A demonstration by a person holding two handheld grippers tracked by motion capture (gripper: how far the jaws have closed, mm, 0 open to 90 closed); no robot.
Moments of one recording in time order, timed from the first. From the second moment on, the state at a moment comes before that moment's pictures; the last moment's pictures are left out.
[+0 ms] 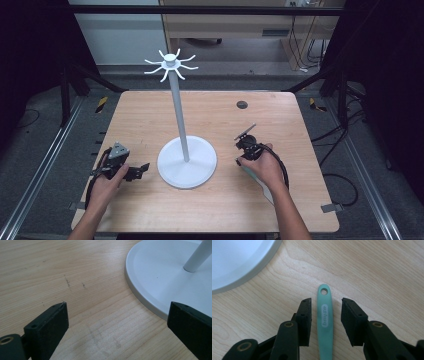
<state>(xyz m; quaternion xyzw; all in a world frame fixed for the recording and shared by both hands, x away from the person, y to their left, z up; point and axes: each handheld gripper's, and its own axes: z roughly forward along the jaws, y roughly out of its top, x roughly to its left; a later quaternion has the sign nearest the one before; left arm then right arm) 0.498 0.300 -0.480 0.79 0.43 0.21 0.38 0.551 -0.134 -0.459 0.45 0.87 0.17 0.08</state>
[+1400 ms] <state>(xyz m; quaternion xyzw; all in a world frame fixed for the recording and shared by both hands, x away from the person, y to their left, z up) 0.497 0.295 -0.481 0.80 0.42 0.21 0.38 0.538 -0.147 -0.429 0.45 0.85 0.24 0.11</state>
